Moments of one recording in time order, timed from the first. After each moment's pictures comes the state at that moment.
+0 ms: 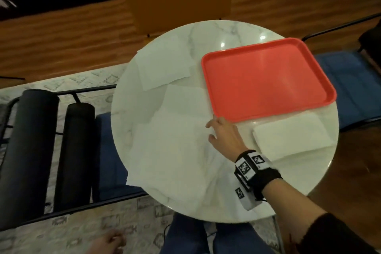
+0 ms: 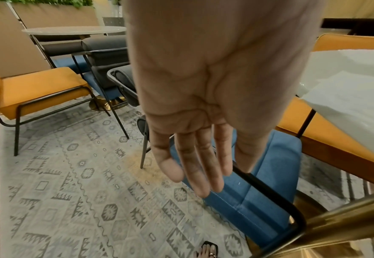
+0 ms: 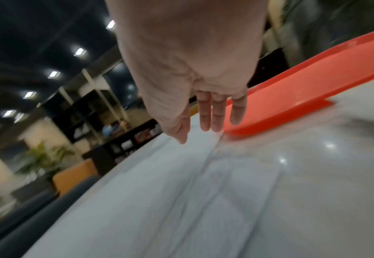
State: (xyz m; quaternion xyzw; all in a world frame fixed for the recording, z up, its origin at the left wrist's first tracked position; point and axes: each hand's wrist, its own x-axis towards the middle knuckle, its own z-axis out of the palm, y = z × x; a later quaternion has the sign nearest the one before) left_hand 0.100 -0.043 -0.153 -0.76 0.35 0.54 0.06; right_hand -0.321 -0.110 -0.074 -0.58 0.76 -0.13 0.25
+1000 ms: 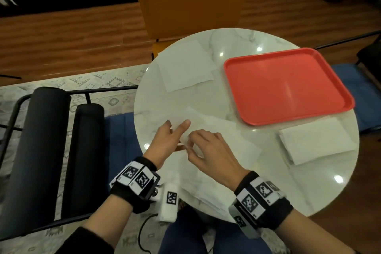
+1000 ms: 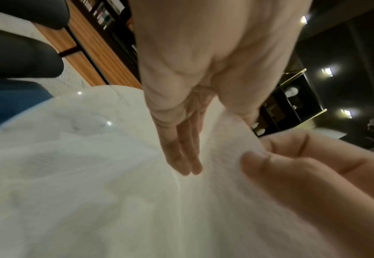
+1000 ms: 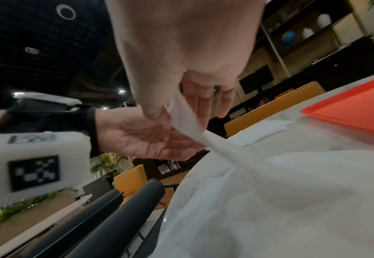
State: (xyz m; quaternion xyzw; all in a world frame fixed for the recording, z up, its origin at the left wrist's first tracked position) left_hand -0.056 -0.210 -0.011 -0.53 0.50 0.66 -0.18; right_hand -0.183 -0.117 -0.018 -0.71 0.64 -0.25 0.17
